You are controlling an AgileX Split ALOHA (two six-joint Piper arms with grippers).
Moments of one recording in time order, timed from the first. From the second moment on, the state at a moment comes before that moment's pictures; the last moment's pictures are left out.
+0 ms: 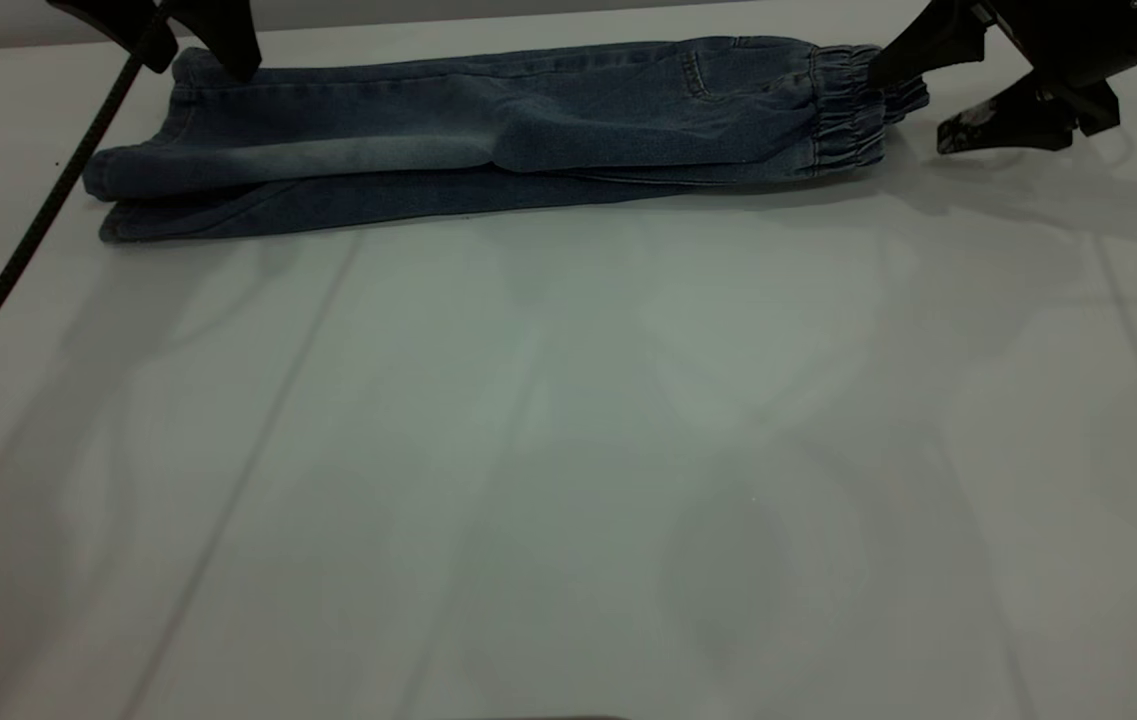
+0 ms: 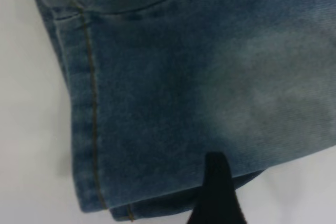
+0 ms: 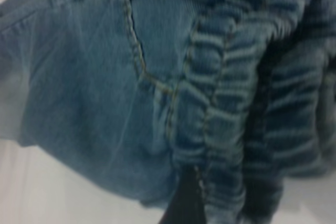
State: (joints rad) left arm -0.14 2.19 -1.68 -0.08 0.70 0.22; right arm -0.14 2.38 -1.43 1.41 0.77 -1.09
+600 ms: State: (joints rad) left arm -0.18 2.19 -1.68 -0.11 0.70 0.22; right arm -0.03 2.39 -1.43 1.50 0.60 -1.28
